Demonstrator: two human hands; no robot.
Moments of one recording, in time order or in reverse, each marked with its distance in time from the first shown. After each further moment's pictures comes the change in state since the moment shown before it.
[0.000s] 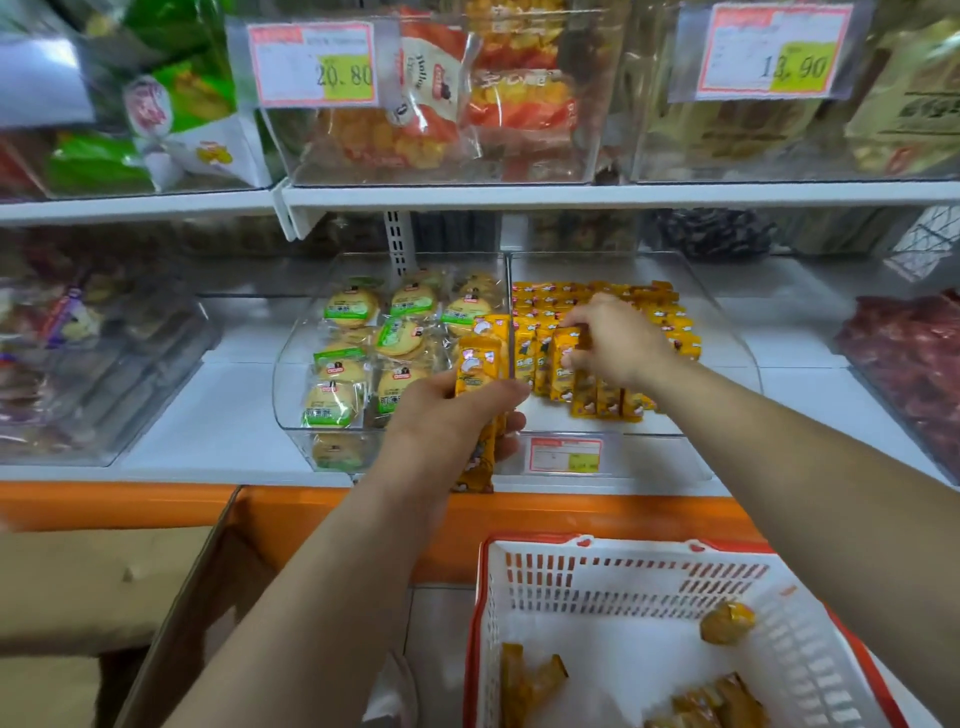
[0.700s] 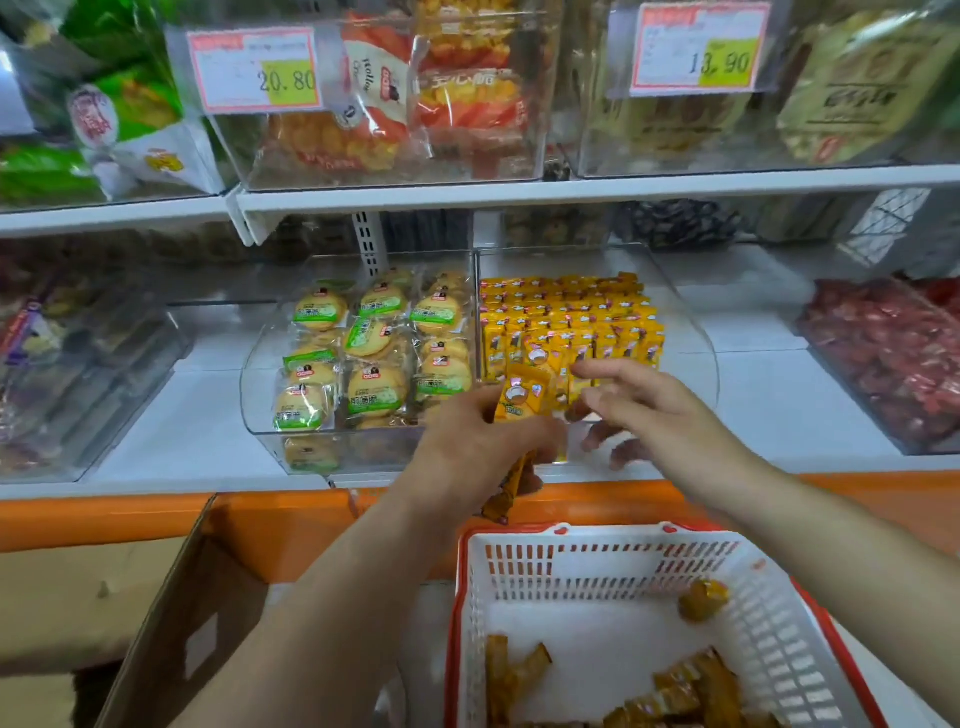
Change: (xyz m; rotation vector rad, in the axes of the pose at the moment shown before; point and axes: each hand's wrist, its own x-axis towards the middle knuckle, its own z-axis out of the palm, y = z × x) left_hand -0.013 -0.011 0.036 0.197 -0.206 0.021; right_hand -0.158 -0.024 -0.043 1.184 -0.054 0.178
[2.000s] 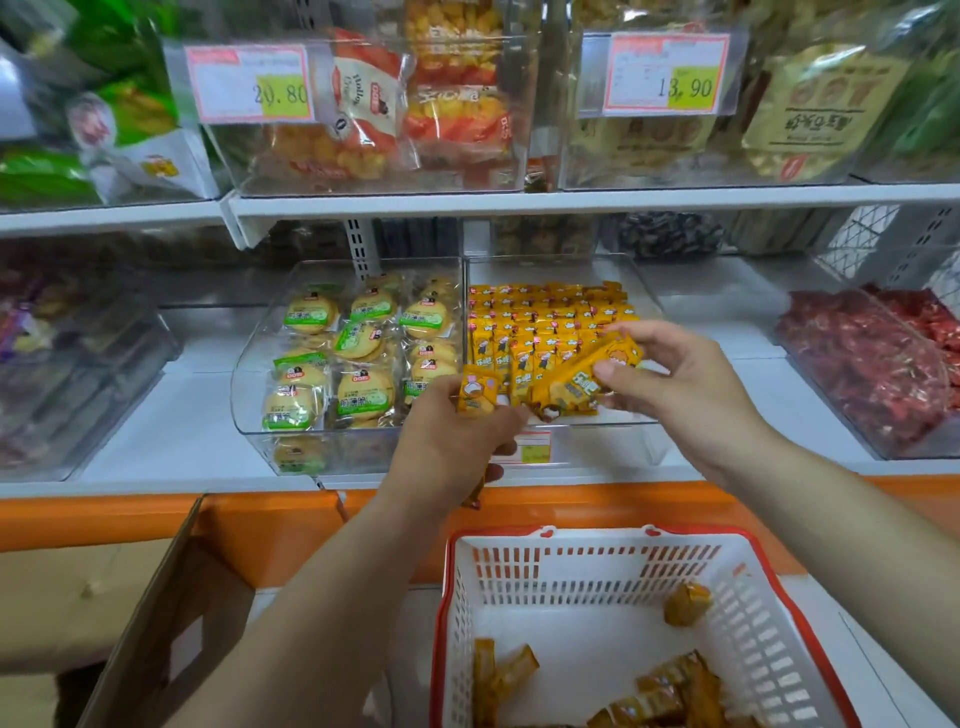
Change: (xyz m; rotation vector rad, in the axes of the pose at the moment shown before) left_hand 0.009 -0.005 0.001 0.051 0.170 0.057; right_hand 0.014 -0.008 -0.027 0.128 0.206 -0.104
